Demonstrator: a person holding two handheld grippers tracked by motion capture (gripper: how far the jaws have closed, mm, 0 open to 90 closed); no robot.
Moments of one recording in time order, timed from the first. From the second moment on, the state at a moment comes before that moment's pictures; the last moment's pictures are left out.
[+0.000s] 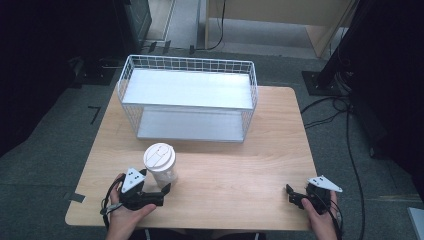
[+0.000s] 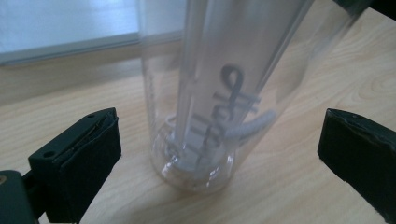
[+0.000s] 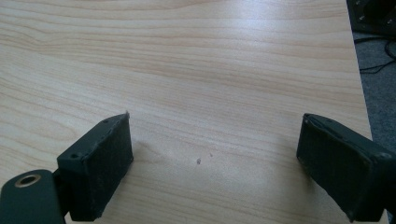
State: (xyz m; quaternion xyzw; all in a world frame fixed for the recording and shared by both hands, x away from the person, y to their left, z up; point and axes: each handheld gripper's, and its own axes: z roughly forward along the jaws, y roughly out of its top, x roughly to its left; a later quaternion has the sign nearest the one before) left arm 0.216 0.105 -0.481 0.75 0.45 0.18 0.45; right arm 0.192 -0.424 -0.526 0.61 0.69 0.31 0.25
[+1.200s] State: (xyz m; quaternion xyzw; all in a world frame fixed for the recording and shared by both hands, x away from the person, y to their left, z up) left arm 0.232 0.070 -0.459 0.64 0.44 0.32 0.54; right arm 0.192 -0.424 -0.526 0.61 0.69 0.31 0.25
